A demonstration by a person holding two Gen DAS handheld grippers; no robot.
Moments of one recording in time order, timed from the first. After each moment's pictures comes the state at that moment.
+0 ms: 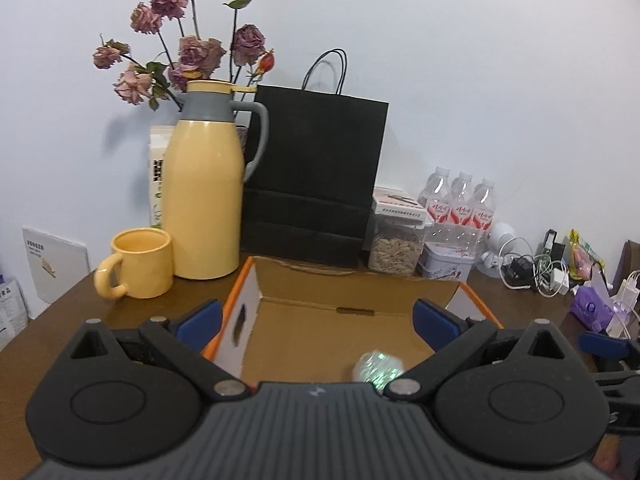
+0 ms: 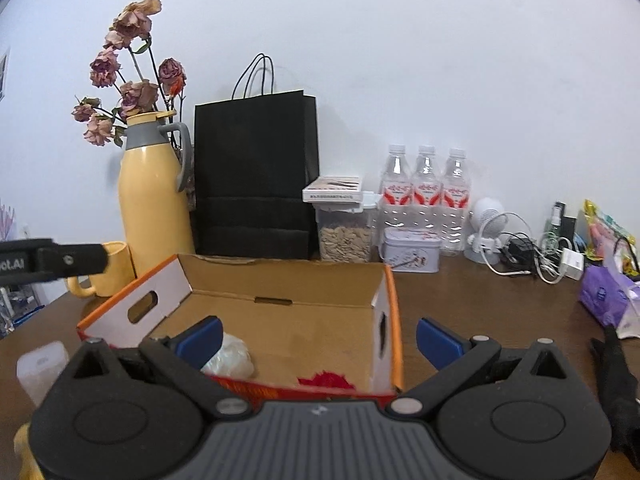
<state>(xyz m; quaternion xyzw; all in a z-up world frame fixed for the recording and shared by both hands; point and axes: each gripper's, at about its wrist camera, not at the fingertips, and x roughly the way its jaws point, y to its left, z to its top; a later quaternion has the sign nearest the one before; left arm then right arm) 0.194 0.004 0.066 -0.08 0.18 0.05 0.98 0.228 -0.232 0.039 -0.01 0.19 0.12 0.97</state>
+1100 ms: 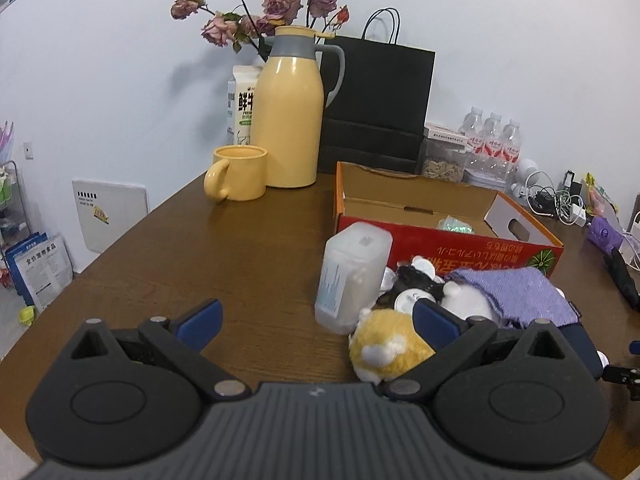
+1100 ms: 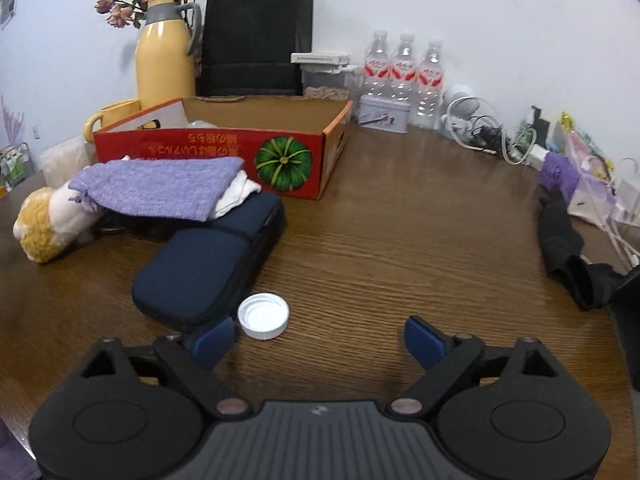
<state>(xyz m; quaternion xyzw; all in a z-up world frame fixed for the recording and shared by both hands) 0.054 0.071 0.016 -0.07 0.25 0.08 0.96 0.122 -0.310 -0.048 -0.07 0.33 0.14 0.93</state>
